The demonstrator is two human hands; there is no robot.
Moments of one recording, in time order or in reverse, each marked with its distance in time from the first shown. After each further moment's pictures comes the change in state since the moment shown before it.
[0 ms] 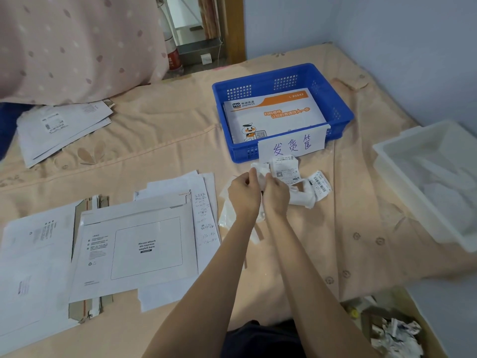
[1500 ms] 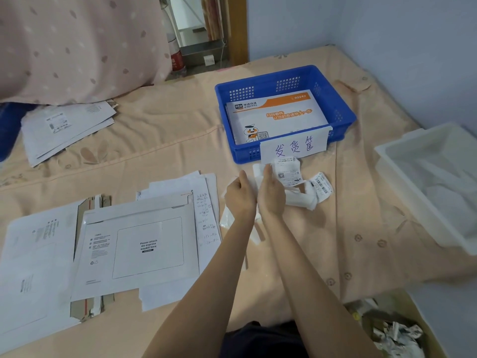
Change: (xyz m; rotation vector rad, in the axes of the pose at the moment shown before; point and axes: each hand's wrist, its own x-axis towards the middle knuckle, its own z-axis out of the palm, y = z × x) left_hand 0.000 -0.001 -0.006 -0.095 0.101 -0.240; right_hand -0.013 -0.015 0.007 -0.070 -0.044 0.059
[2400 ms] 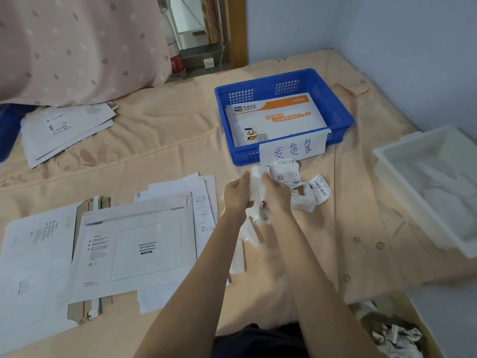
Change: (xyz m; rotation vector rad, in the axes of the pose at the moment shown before) left_hand 0.008 0.010 -0.013 -0.155 -0.280 -0.235; right_hand 0.017 0.006 -0.013 0.205 -0.091 0.116
